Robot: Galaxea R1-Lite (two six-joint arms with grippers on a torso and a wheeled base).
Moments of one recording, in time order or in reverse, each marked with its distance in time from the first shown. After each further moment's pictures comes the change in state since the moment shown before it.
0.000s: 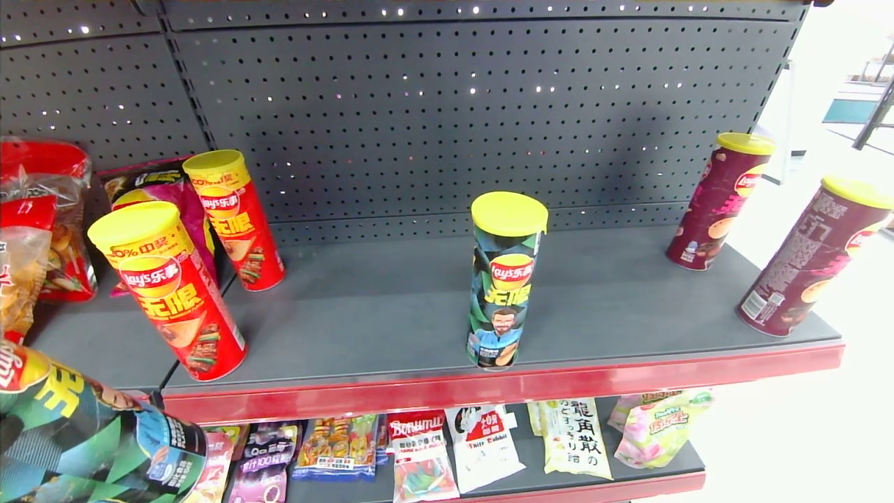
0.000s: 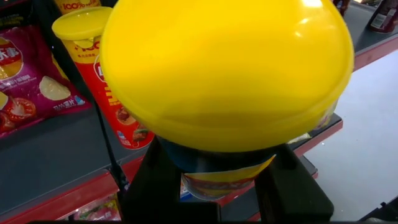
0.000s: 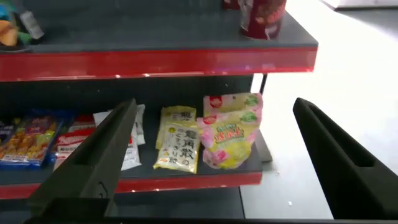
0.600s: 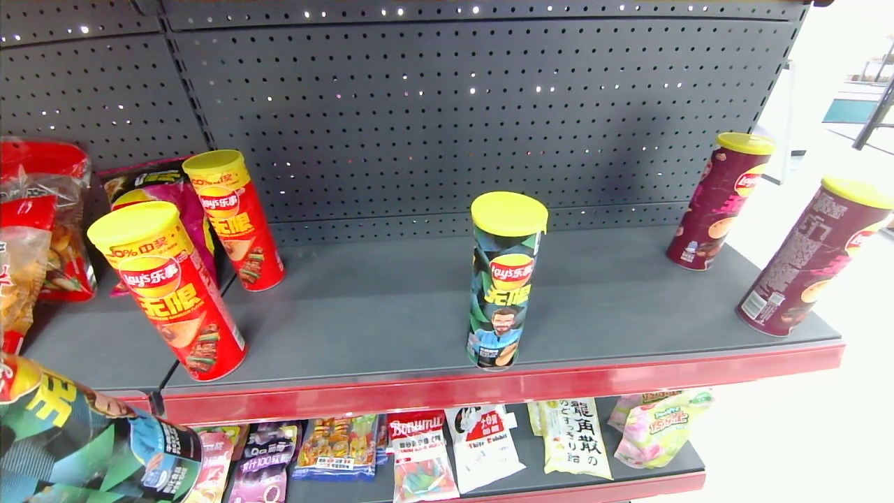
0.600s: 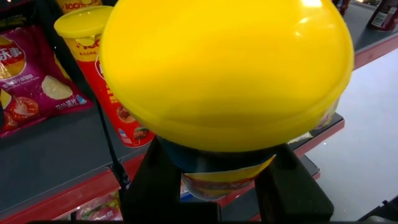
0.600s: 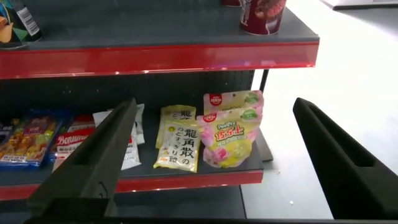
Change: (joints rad) left arm 0.000 -0.024 0.003 0.013 0.001 0.007; right arm -0.012 -0.033 0.026 0.005 -0.001 0.009
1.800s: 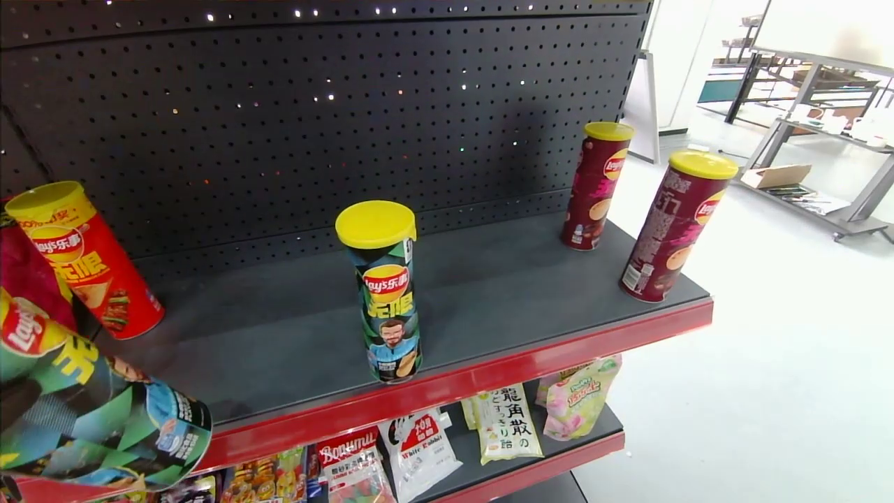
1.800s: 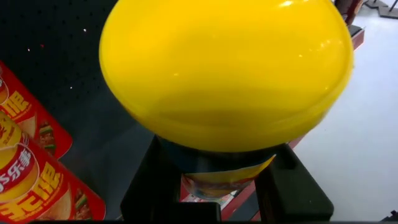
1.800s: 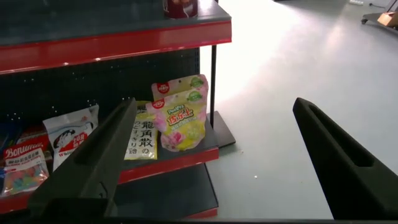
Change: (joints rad) left arm 0.000 0.107 -0.023 -0.071 0.014 0.003; right arm 0.000 0.000 0.000 0.000 0.002 0.001
